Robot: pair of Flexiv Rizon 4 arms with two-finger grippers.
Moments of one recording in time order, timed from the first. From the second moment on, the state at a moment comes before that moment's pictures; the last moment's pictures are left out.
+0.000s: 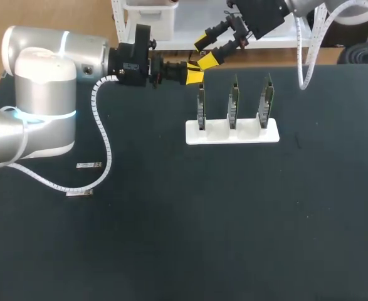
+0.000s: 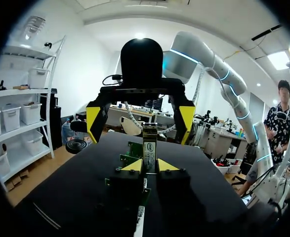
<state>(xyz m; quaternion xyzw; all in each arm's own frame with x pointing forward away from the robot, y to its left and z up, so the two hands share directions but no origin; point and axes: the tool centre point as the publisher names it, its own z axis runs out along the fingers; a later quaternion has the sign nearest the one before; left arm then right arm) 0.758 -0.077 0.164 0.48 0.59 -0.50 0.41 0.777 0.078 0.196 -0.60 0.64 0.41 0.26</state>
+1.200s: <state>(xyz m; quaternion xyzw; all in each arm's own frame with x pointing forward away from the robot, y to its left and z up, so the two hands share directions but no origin) 0.758 -0.077 0.164 0.48 0.59 -0.50 0.41 0.773 0.076 0.196 -0.60 0.64 0.40 0.26</state>
